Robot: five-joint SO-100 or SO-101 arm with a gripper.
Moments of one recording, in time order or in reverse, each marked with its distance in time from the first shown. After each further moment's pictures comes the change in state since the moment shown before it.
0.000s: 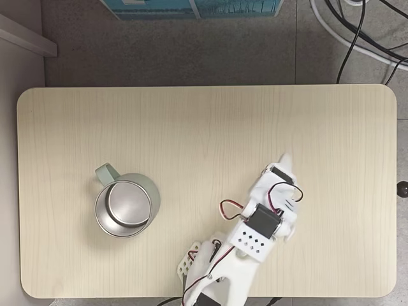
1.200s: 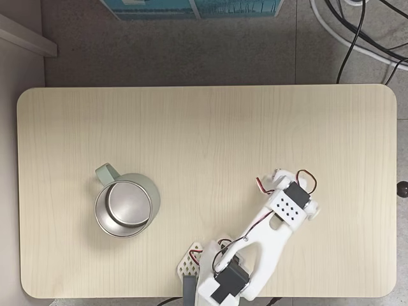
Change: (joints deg) arm 5.0 24.6 0.5 -5.2 -15.6
